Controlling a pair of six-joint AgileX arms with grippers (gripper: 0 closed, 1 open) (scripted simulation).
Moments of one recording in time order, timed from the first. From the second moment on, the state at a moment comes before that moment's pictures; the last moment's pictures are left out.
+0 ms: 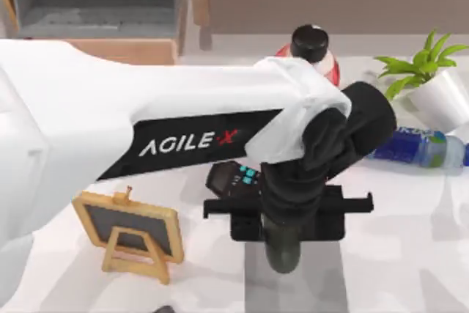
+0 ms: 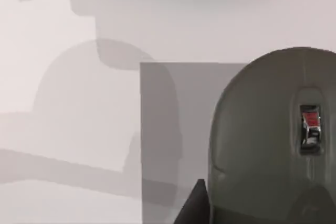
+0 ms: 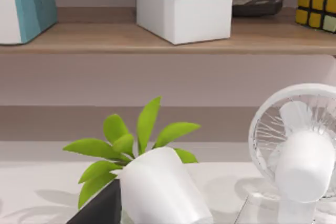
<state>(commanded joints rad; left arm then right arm) -0.99 2.05 1.52 -0.99 -0.07 -0.97 0.00 0.00 0.00 0.00 0.00 0.00</state>
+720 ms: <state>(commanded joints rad) -1.11 2.05 1.46 -0.92 -0.09 -1.04 0.00 0.00 0.00 0.00 0.00 0.00</state>
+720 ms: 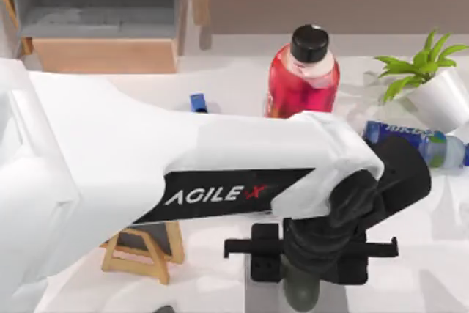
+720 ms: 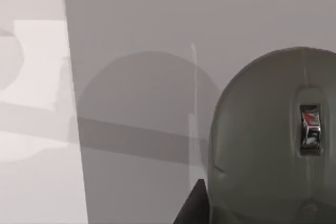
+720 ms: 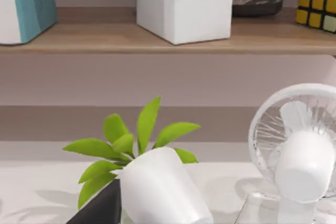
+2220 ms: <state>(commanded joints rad) -1.11 2.05 1.46 -0.89 -0.08 -1.04 0.00 0.00 0.00 0.00 0.00 0.00</state>
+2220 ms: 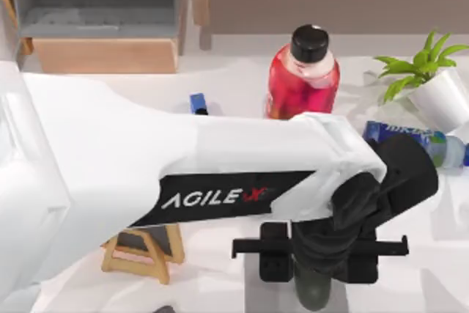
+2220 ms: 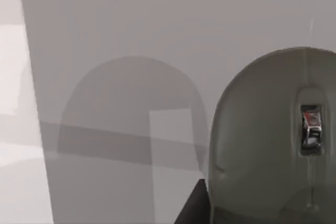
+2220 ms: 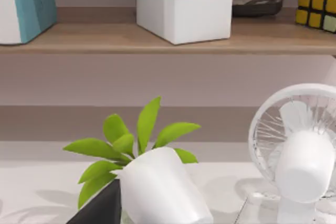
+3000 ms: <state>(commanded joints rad) -1.10 2.07 1.44 -0.90 -0.09 -1.05 0.00 0.00 0.00 0.00 0.00 0.00</state>
